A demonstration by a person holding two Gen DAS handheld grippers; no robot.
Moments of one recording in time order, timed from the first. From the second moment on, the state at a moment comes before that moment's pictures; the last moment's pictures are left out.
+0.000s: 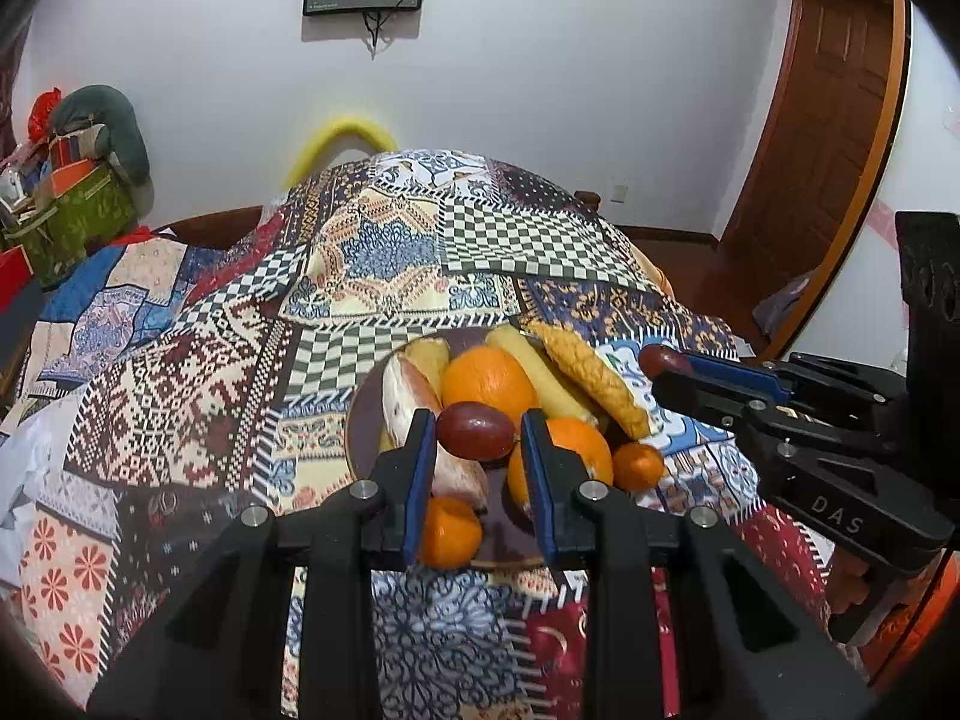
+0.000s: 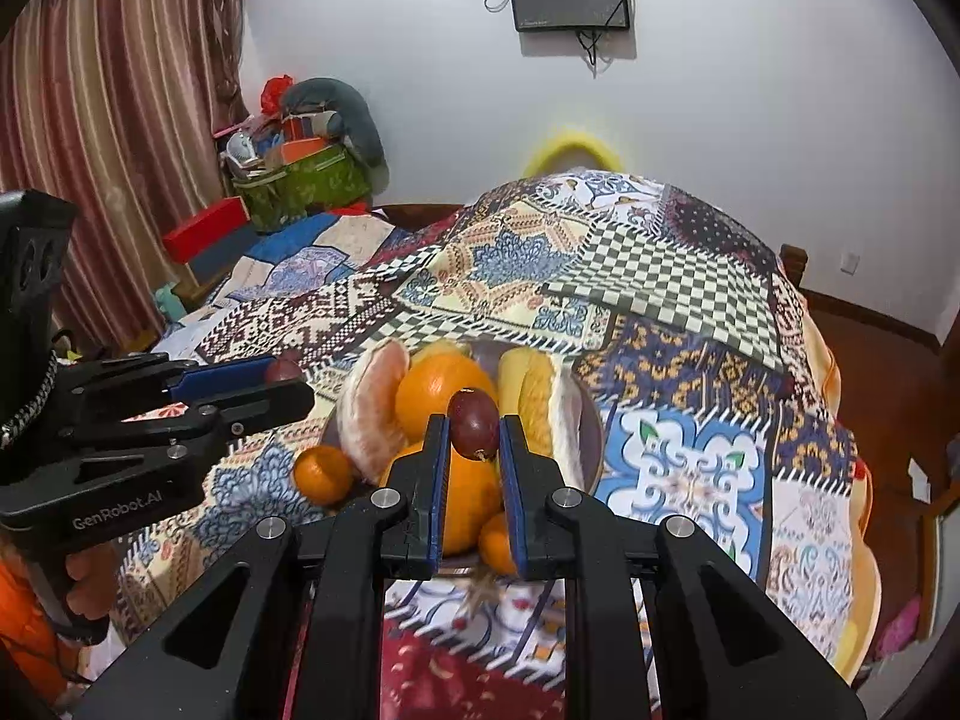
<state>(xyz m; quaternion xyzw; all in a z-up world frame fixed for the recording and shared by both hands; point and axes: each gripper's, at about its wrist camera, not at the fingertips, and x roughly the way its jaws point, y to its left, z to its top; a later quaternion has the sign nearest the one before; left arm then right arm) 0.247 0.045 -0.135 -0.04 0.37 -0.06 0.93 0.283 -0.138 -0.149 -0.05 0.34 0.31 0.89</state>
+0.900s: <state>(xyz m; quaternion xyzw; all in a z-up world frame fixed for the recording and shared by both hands) 0.282 0.045 -0.171 -0.04 0.40 -0.06 0.91 0.307 -0.120 -0.182 -0.09 0.37 0.31 0.87</state>
